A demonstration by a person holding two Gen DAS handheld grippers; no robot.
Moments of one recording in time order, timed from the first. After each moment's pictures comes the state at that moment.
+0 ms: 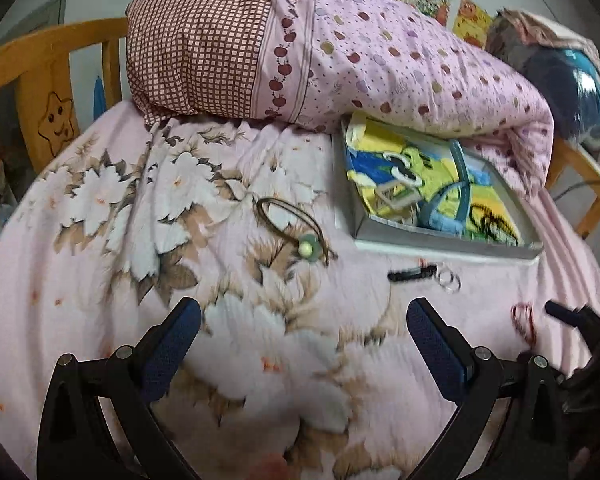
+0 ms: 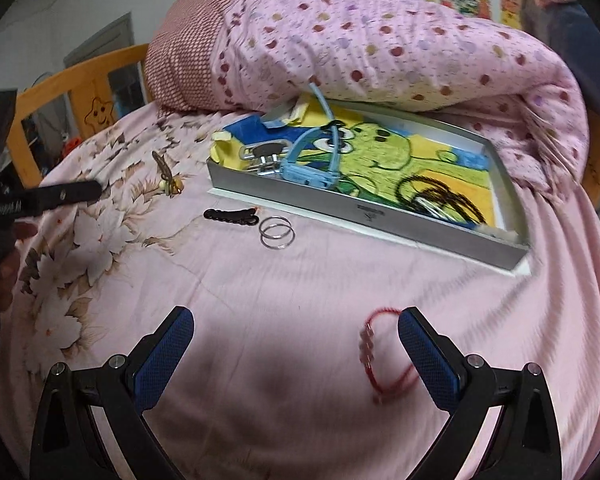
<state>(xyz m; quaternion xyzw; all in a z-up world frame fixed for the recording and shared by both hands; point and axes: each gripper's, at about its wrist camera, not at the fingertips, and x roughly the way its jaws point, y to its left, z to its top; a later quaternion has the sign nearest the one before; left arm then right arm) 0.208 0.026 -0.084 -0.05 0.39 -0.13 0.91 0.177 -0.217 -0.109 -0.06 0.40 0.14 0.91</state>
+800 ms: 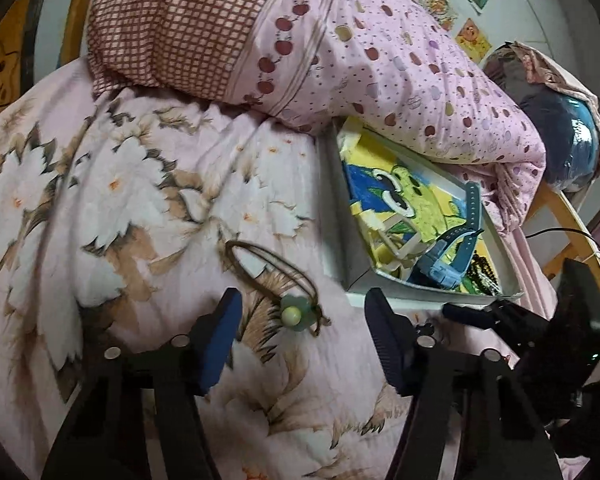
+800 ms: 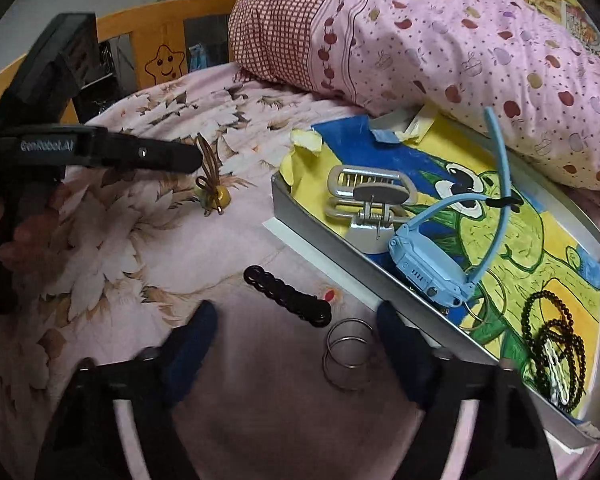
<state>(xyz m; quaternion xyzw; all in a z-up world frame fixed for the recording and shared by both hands) 0.284 0.037 -0.106 -0.13 0.40 -0.21 0.88 0.279 -0.152 -0.137 -0.16 0.40 0.29 0.85</state>
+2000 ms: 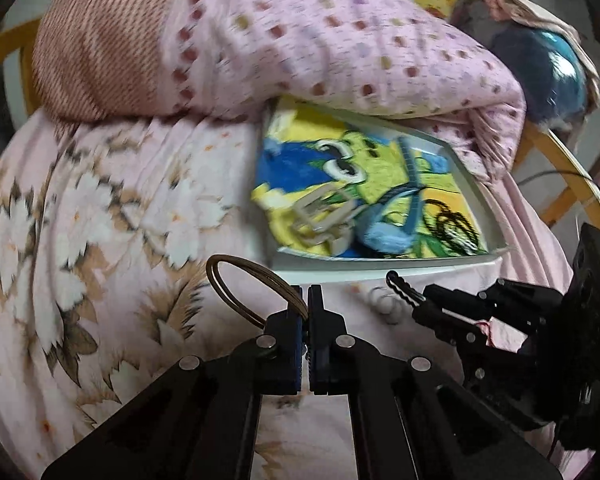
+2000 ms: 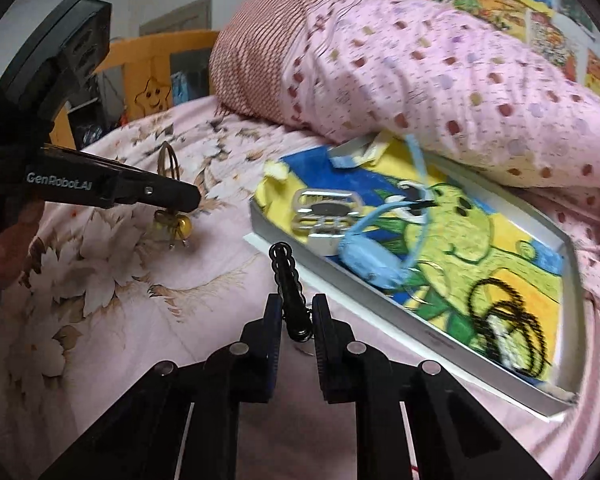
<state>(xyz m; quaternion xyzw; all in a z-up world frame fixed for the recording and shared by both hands) 0.256 -0.035 -0.066 -0.03 0.43 -0.22 0.87 0.242 -0.187 -0.104 -0.13 0.35 0.25 0.89</state>
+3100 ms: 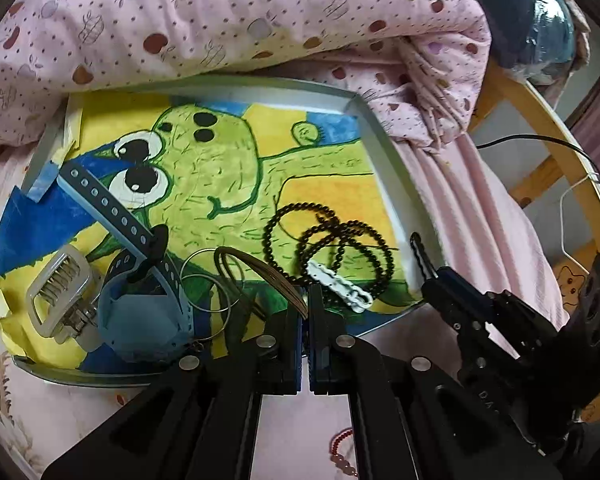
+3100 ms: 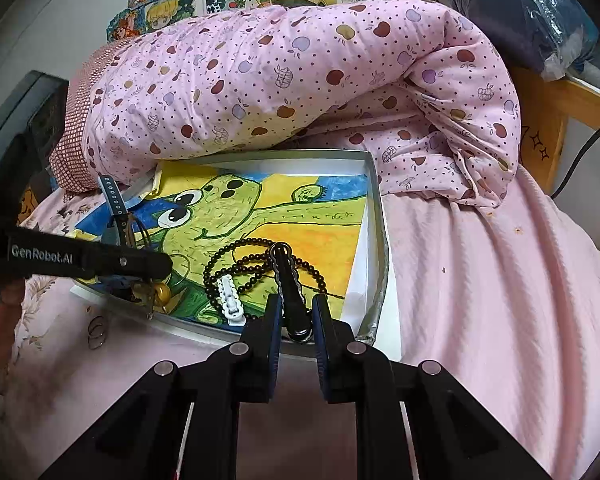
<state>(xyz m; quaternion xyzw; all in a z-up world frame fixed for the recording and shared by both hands) 0.337 -0.215 -0.090 -0.01 0.51 -0.30 0.81 0.257 -0.368 -0.097 0.02 0.34 0.05 0.94</state>
